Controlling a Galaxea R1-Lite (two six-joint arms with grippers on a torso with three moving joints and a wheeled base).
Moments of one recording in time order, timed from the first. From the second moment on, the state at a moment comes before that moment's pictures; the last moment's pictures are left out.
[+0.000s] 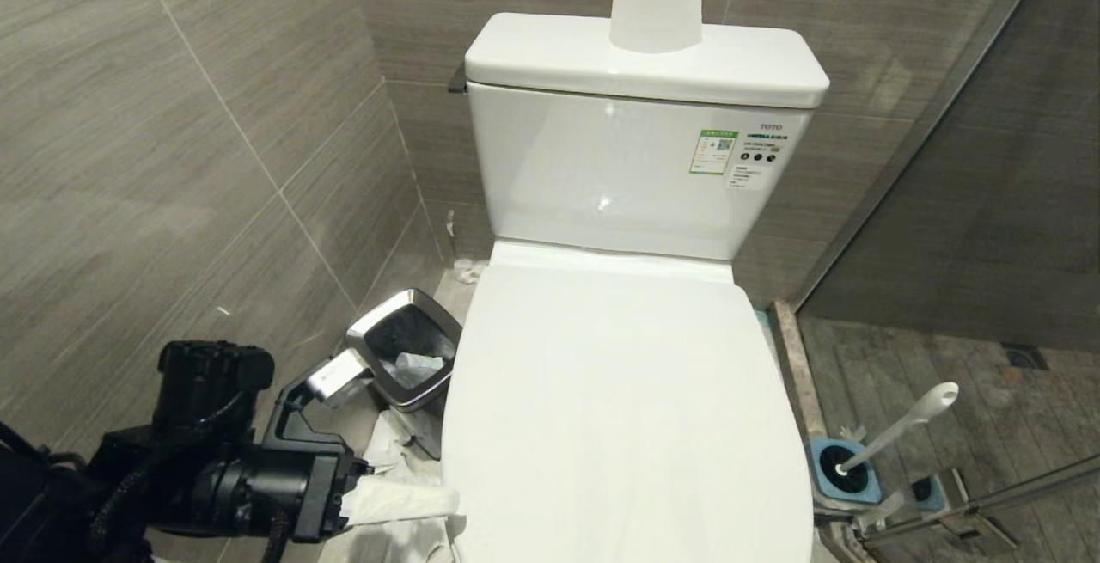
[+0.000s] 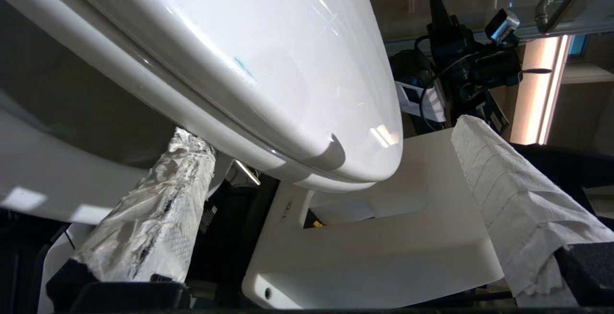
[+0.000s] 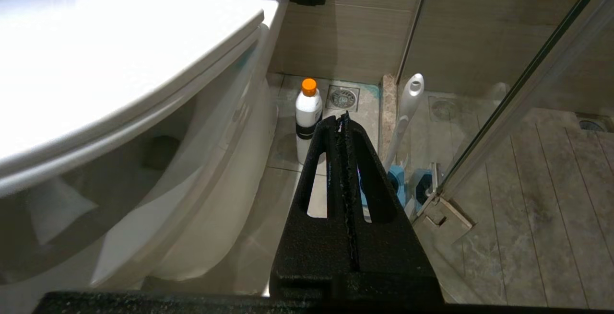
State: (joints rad) left arm -0.28 1.70 -0.43 -0.68 -1.24 -0.41; right arm 0.01 0.00 0.00 -0.07 -0.04 0.05
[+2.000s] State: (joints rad) left arm -0.35 1.51 -0.58 -0.69 -1.23 -0.61; right arm 0.01 0.00 0.00 -0.07 -0.04 0.05
